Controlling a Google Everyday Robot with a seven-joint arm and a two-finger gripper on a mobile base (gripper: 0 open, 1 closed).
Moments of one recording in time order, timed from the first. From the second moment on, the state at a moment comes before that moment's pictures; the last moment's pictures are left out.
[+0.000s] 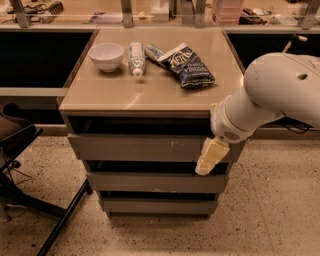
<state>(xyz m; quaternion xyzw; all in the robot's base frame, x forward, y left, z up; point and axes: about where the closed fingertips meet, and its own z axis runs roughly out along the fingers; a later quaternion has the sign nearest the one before) 0.510 -0.128 0.797 -0.59 0.77 0.02 0.23</state>
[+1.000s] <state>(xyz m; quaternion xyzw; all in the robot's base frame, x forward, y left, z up) 0.502 -0.139 0.695 -0.58 0.79 0.04 0.16</state>
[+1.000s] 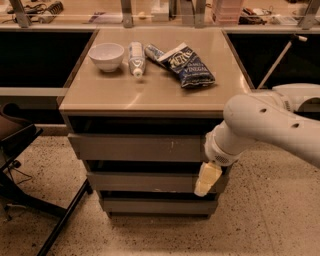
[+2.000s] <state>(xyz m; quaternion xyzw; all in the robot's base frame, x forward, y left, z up) 0.507 -0.138 0.664 -0.56 0.81 0.05 0.14</state>
